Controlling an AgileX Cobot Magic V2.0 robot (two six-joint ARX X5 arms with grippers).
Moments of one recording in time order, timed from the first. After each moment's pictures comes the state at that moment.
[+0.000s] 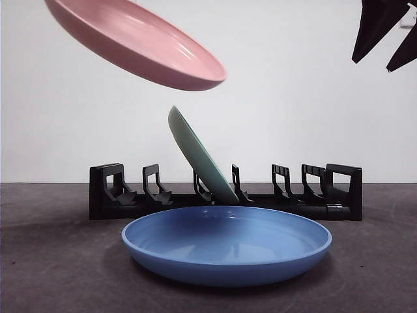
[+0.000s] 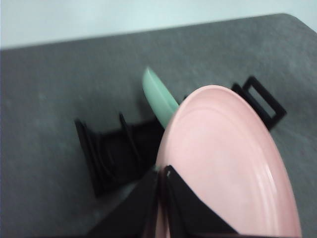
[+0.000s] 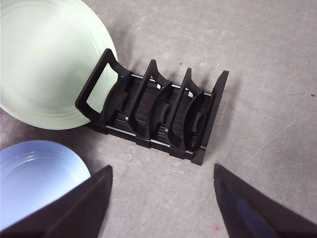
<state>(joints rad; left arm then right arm) -0.51 1.02 1.18 -0.64 -0.02 -0.16 0.18 1.14 1.10 -0.65 -0.21 -0.01</state>
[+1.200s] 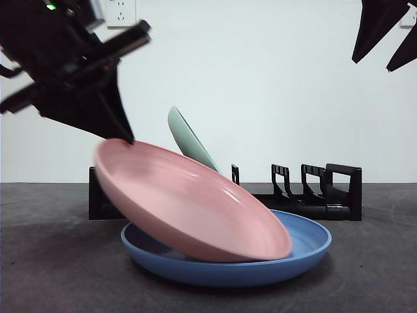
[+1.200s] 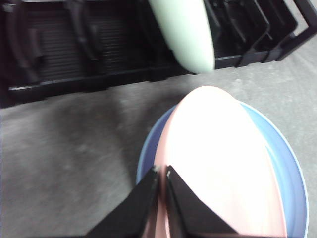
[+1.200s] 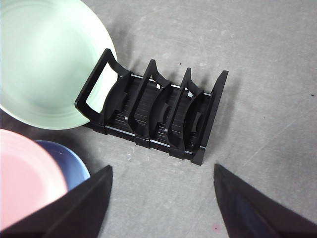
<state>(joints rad) -0.64 1.23 0.77 -0.23 0.00 -0.42 0.18 1.14 1.10 -0.65 -0.21 -0.01</state>
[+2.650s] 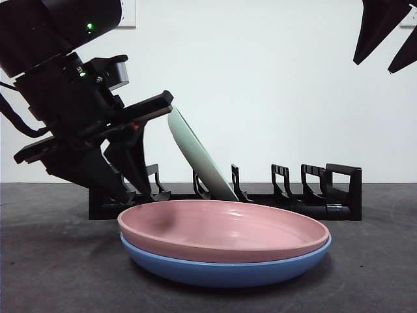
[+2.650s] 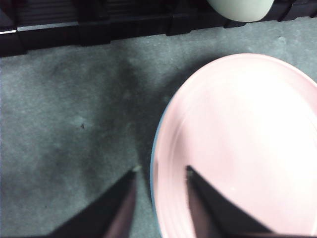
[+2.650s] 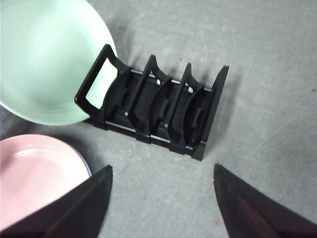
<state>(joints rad) -0.65 1.42 0.77 -0.19 0.00 -0.43 0.18 1.14 1.10 -0.67 -0.21 -0.01</state>
